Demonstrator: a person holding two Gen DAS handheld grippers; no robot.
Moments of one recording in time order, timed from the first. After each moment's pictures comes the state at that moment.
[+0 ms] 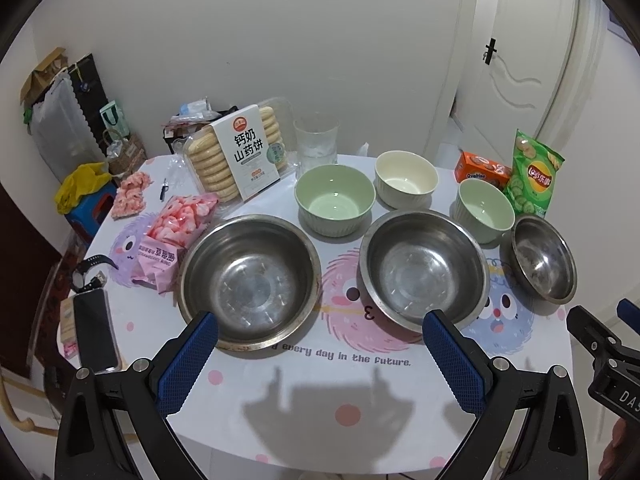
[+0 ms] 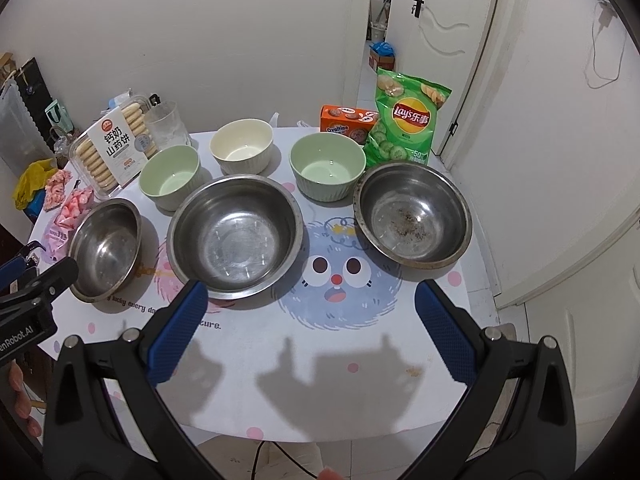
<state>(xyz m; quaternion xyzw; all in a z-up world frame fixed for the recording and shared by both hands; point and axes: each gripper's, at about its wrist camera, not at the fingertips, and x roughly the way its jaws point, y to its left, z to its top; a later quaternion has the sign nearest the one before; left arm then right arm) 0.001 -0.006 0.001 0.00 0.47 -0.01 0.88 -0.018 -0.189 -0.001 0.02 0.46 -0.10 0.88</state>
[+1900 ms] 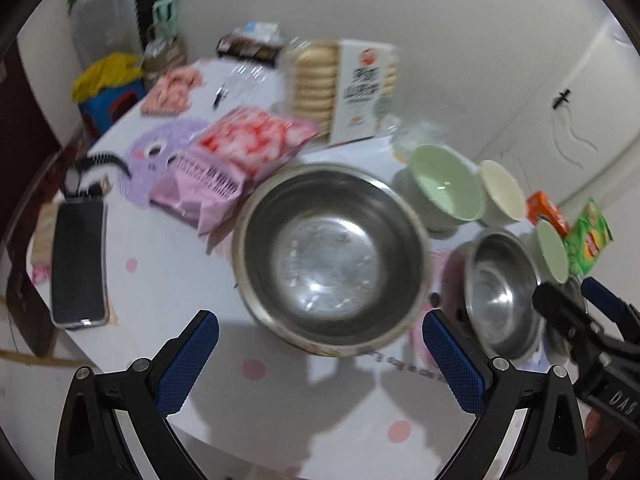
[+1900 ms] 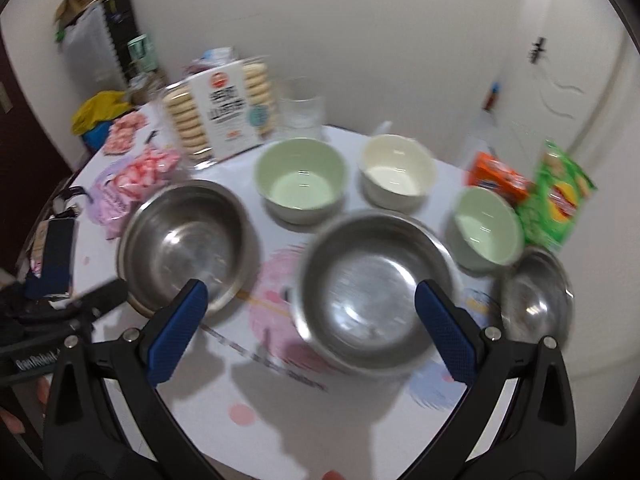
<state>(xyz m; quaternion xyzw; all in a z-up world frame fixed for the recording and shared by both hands) 0.035 0.121 -0.077 -0.17 0.53 0.05 0.83 0.084 -0.058 -0.038 -0.07 0.48 0.07 0.87</state>
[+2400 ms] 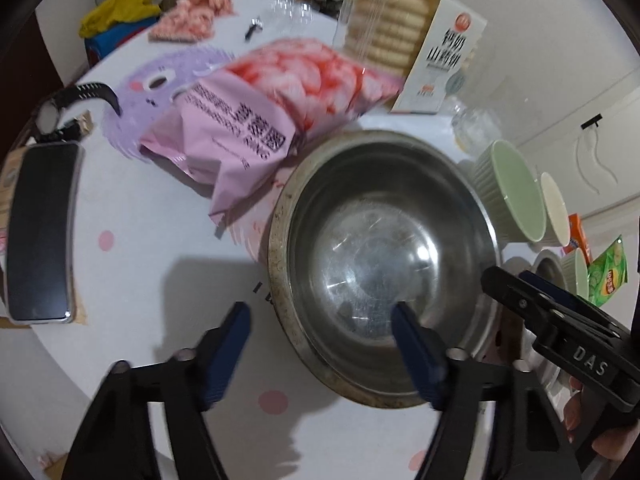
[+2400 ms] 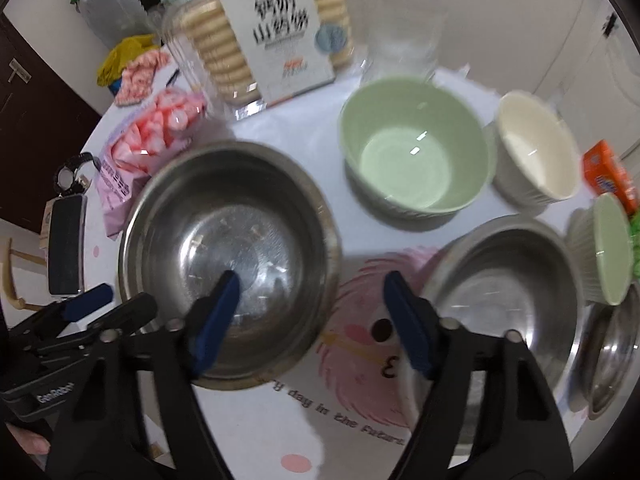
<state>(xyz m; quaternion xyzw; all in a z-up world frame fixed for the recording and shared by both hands) 0.071 0.162 -0.147 -0.24 0.59 0.06 0.77 0.165 0.001 -0.127 -0.05 0.59 0.15 0.79</state>
